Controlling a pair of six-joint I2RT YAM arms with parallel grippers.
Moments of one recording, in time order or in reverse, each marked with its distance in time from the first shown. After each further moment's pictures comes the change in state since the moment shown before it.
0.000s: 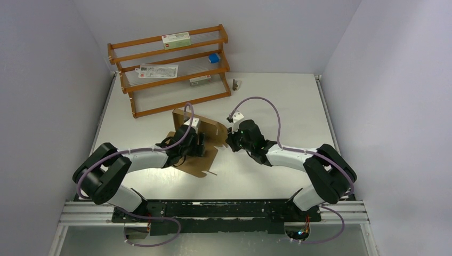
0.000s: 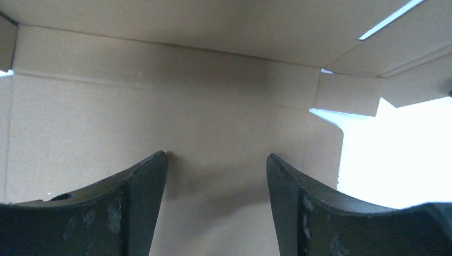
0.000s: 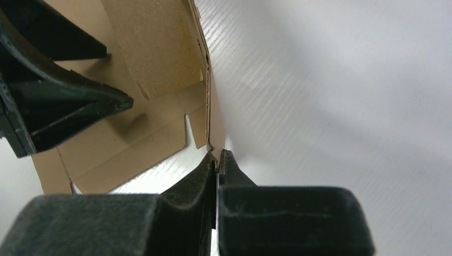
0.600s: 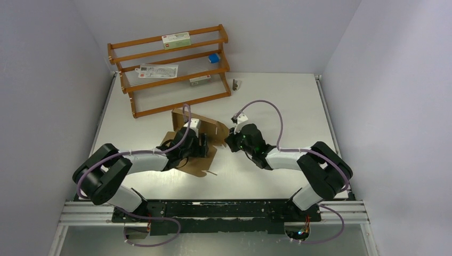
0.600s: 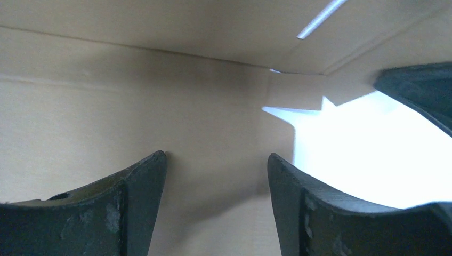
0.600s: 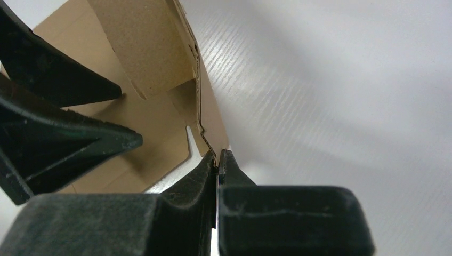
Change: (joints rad) left arm -0.021 0.004 -0.040 0.114 0.043 -0.097; right arm -0.003 0.045 -0.086 0.240 0.036 0.128
